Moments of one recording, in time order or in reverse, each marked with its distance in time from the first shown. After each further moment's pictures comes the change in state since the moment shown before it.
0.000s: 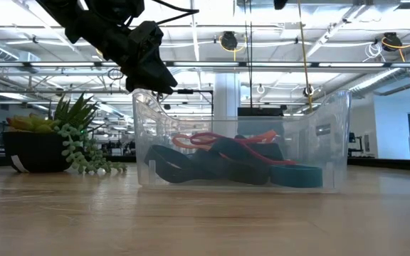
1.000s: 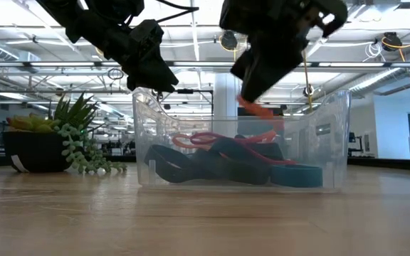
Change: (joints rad) left arm 0.000 0.000 0.000 0.017 0.000 0.014; right arm 0.233 0.658 0.258 -0.496 -0.004 0.036
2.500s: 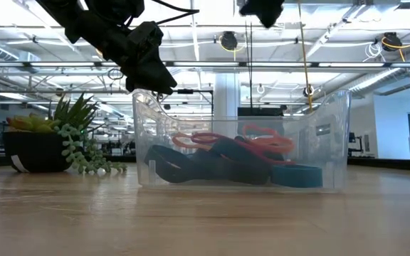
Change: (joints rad) left arm 0.000 0.000 0.000 -0.021 0.000 0.000; right arm -0.062 -0.341 0.000 -0.008 0.006 -0.001
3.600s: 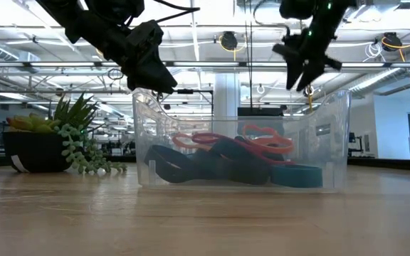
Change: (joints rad) left arm 0.001 0.000 0.000 0.007 0.000 0.050; right arm -0.635 -0.146 -0.087 -0.381 0.454 0.504
